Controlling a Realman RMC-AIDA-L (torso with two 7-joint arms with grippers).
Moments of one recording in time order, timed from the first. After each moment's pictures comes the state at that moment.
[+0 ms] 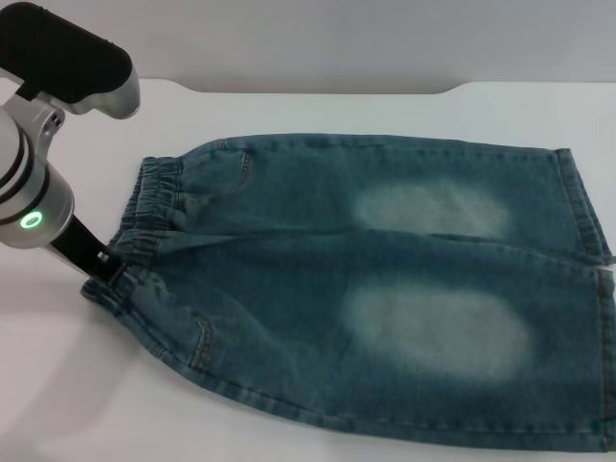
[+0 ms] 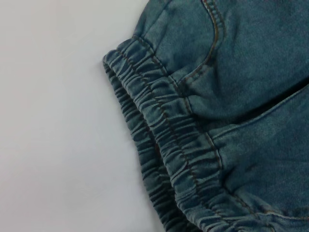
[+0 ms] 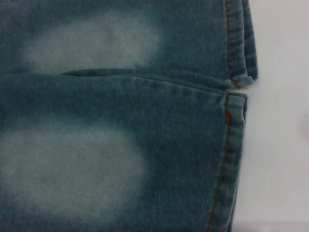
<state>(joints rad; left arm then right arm) -0.54 -2.05 -1.57 -1.57 2.89 -1.69 0.18 -0.12 2.08 1.87 1.88 -2.46 1.57 -0.25</state>
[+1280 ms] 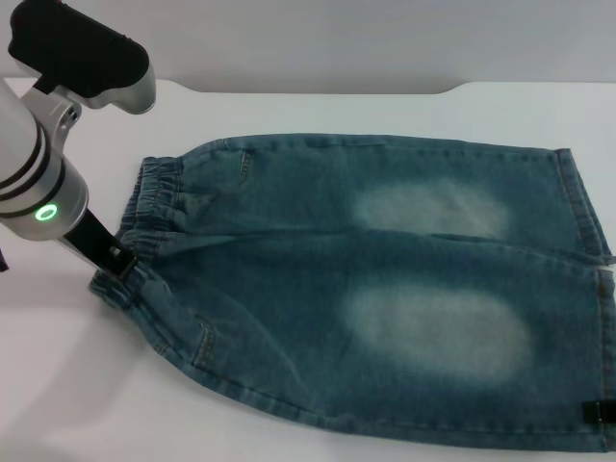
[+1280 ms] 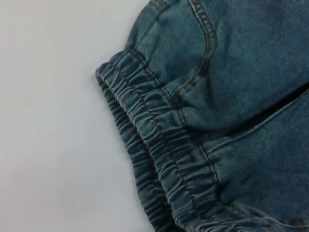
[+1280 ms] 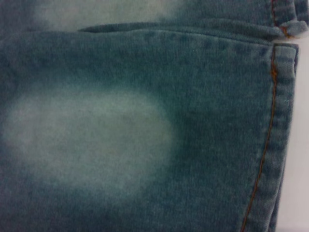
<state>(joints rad) -0.58 -2.05 -1.57 -1.54 2.89 -1.68 0.19 -0.12 2.08 1.78 1.74 -2.44 1.49 -0.26</state>
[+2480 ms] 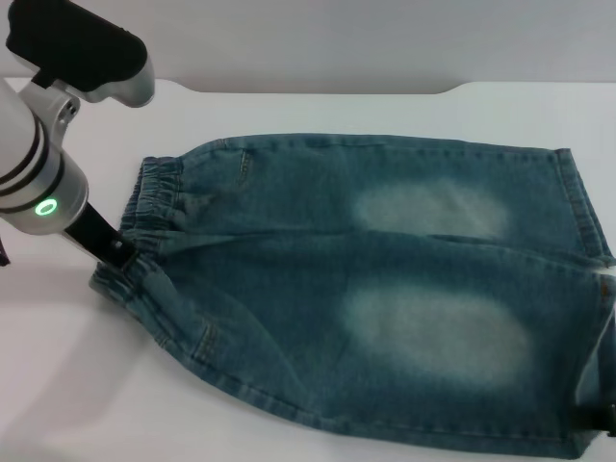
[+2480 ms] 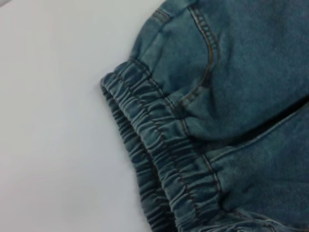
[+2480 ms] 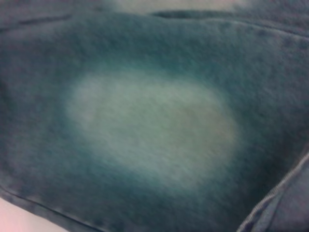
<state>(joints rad) -0.57 -2.05 -1.58 -1.55 2.89 -1.66 0.19 -0.09 2.07 1.77 1.72 -2.34 1.53 -0.37</state>
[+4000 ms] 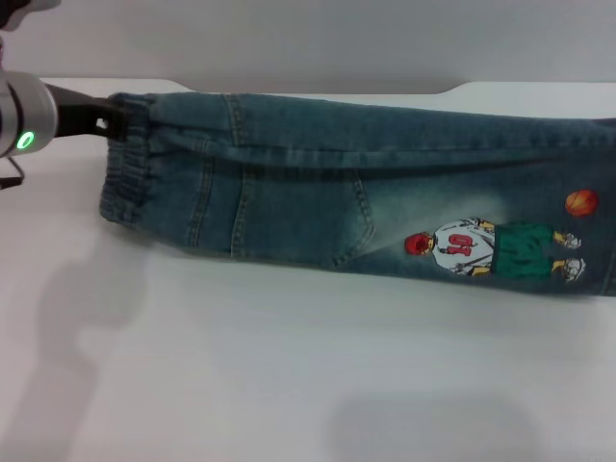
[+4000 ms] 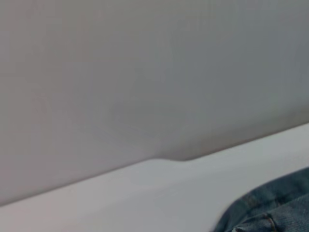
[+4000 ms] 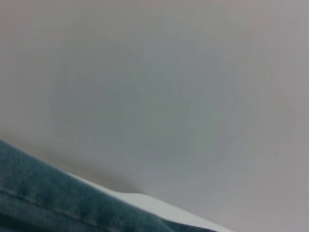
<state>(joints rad) -0.36 -2.06 -1.62 -1.57 2.87 -0.96 0.16 -0.23 2.08 1.54 1.69 -2.23 0.39 -1.01</state>
